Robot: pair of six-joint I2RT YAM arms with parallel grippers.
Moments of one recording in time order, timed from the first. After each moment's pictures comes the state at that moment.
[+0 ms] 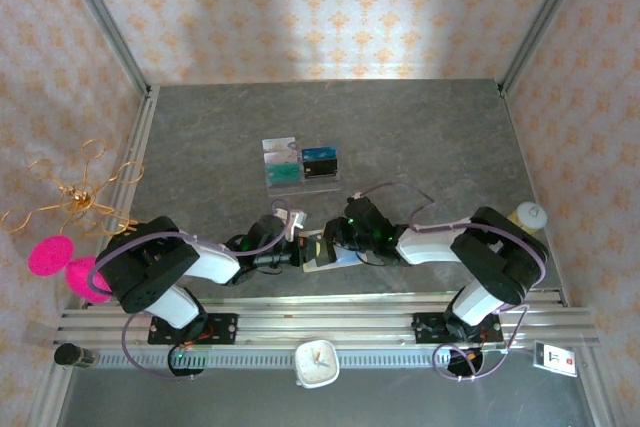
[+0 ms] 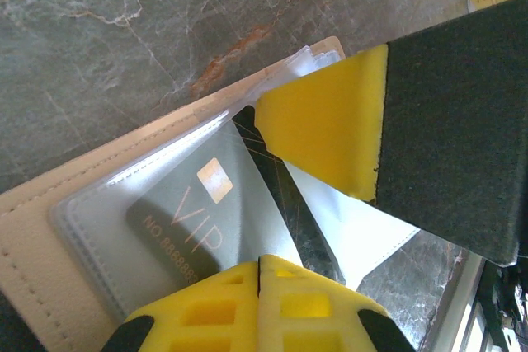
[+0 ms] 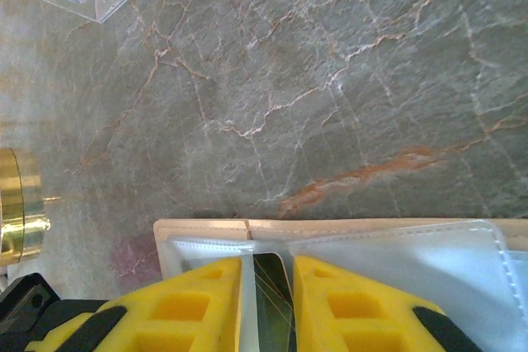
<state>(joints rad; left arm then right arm) -0.75 1.54 0.29 0.64 0.29 -0.78 0.84 1.57 0.54 0.30 -0.13 1.05</state>
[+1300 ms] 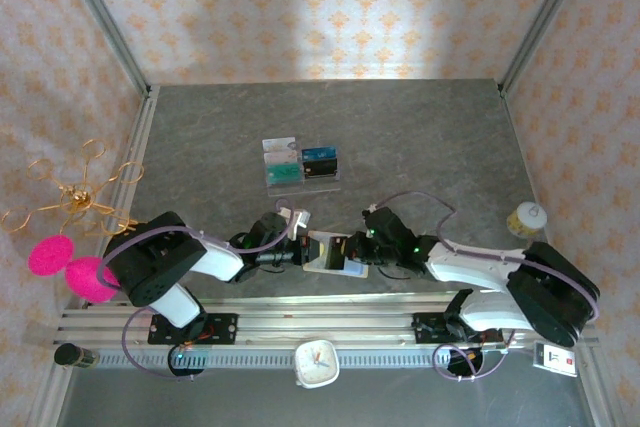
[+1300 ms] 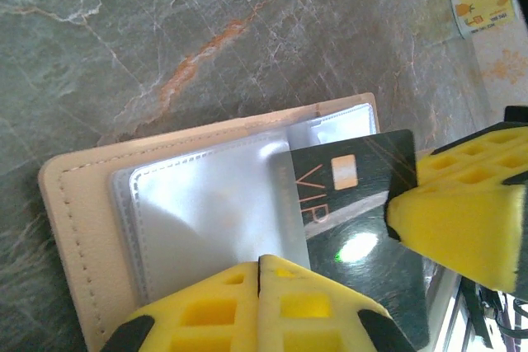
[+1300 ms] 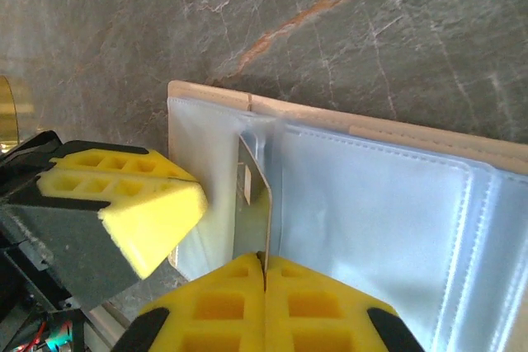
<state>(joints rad) -0.74 1.58 0.31 0.66 0.35 -0.78 0.84 1.23 0.41 0.02 -0.20 0.98</state>
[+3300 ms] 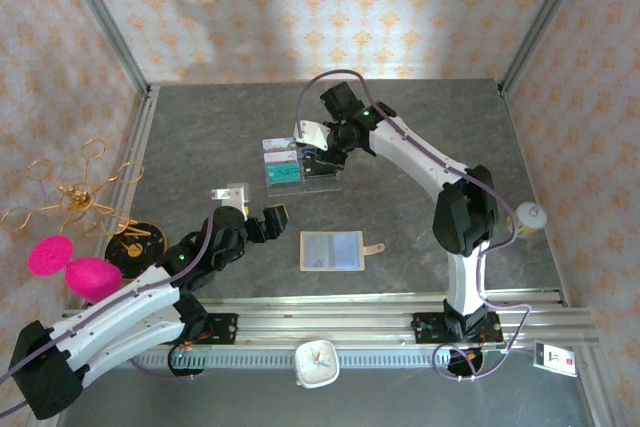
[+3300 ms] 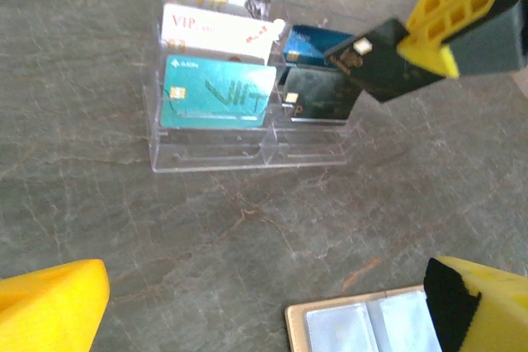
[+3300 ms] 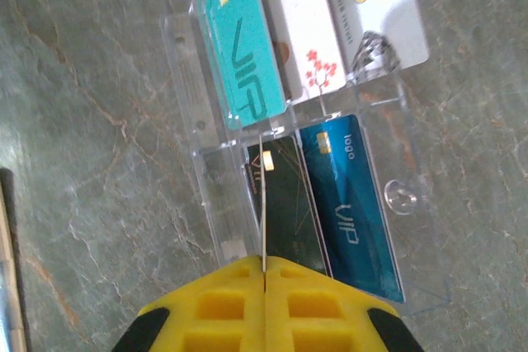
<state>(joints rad) -0.69 0.73 0.43 -0.20 -0.32 -0.65 0.61 1.98 1.81 -0.90 -0.22 -0.84</state>
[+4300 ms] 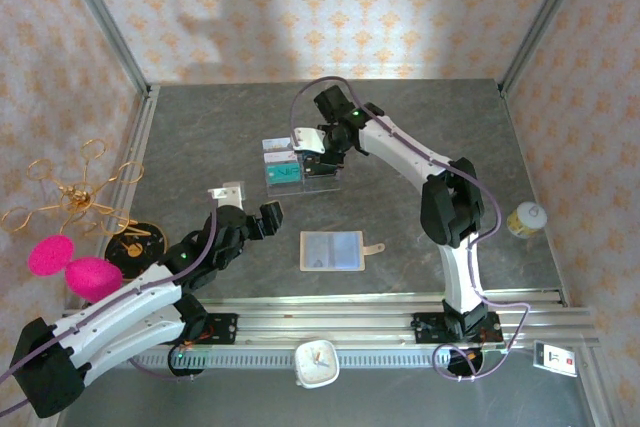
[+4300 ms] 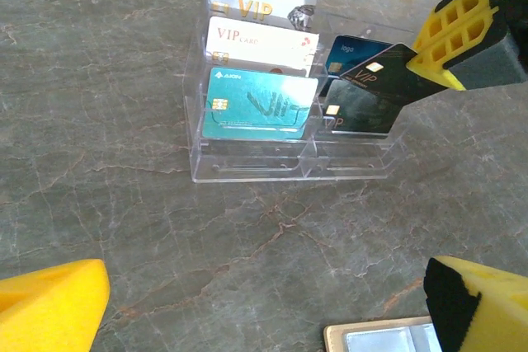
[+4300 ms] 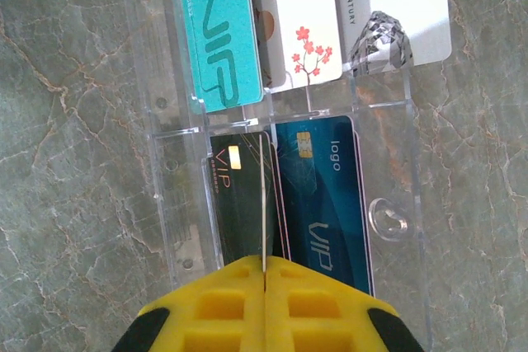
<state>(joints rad) -0.68 0.76 0.42 -0.20 -0.39 -0.64 0.61 2.07 1.86 -0.88 -0.17 -0.96</state>
